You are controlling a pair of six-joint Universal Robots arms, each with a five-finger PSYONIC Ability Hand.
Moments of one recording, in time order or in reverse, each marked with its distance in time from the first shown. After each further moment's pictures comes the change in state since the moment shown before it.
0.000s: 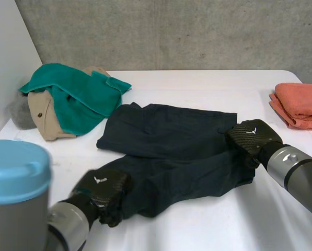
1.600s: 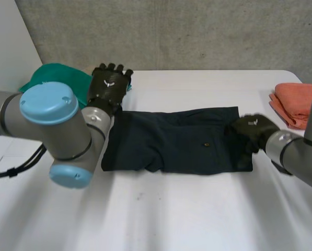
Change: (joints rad) left arm 0.172 -0.445 0.445 0.596 0.023 0.463; right arm -0.038 0.231 -0.272 0.143 0.015 0.041; left_hand -0.957 -0.982 -0.969 -0.991 -0.910; right_hand -0.651 -0.724 -0.730 -0.732 -0.699
